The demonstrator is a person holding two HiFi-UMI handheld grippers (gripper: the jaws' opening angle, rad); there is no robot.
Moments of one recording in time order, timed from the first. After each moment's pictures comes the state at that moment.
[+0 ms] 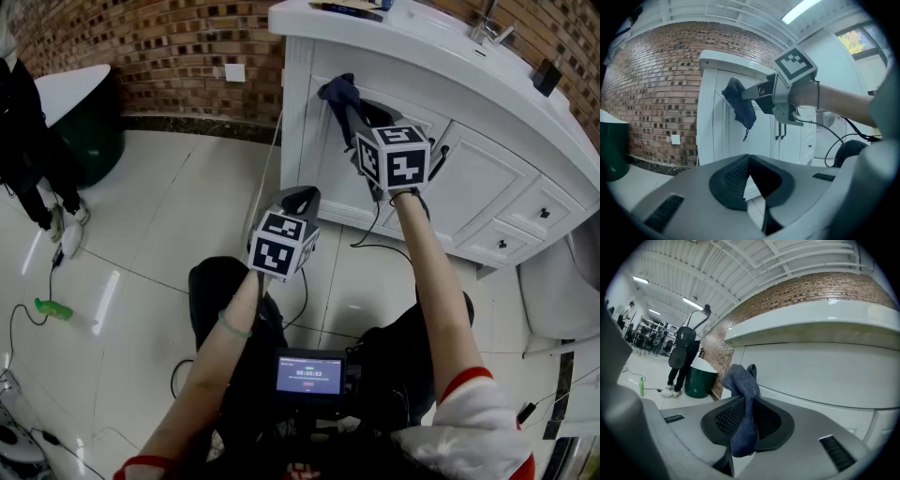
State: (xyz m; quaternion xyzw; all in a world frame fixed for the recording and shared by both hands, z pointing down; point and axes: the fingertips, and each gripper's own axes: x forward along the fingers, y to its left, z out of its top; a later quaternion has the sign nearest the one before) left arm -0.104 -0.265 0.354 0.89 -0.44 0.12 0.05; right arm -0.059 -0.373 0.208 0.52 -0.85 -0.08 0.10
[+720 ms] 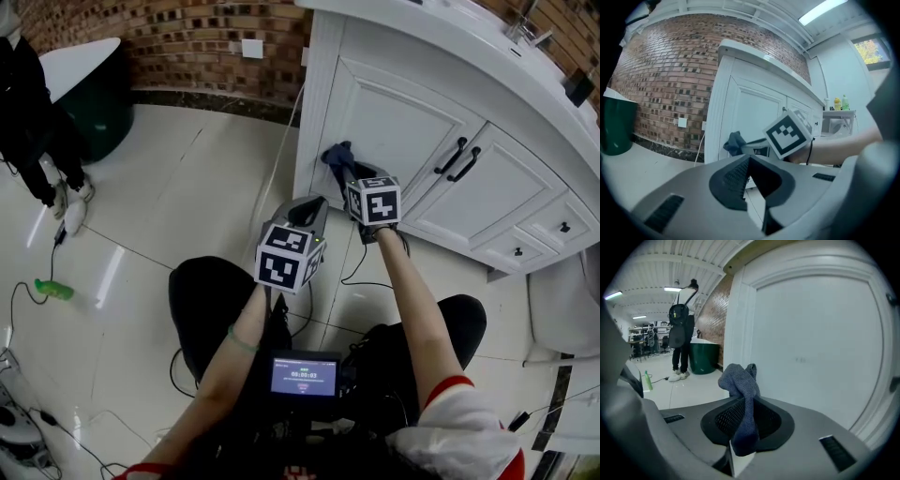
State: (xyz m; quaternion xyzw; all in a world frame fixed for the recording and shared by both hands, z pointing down) left arm -0.121 -0.269 0.408 0.87 -0.46 0.10 0.12; right arm -0.068 -0.399 0.446 0.51 -0.83 0.08 0.20
